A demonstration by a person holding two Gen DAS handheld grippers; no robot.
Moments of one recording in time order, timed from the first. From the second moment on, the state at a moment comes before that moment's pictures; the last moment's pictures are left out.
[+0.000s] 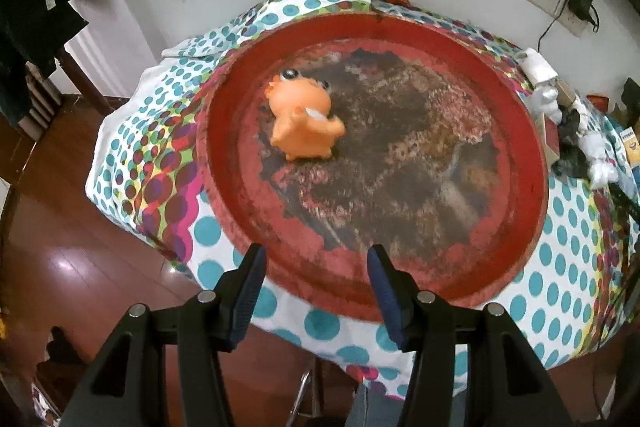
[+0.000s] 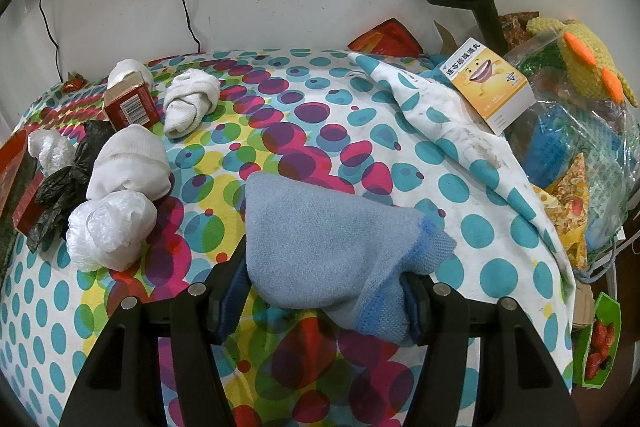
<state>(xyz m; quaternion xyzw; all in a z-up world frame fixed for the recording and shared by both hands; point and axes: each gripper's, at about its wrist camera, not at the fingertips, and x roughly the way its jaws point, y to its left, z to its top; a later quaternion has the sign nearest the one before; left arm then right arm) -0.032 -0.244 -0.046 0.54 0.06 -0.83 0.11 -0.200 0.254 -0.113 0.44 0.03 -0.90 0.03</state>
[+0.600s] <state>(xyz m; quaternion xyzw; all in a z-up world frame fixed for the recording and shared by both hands) -0.006 -0.218 -0.036 0.52 0.04 -0.85 0.08 -0.188 0.245 -0.108 0.44 0.03 -0.90 0.04</state>
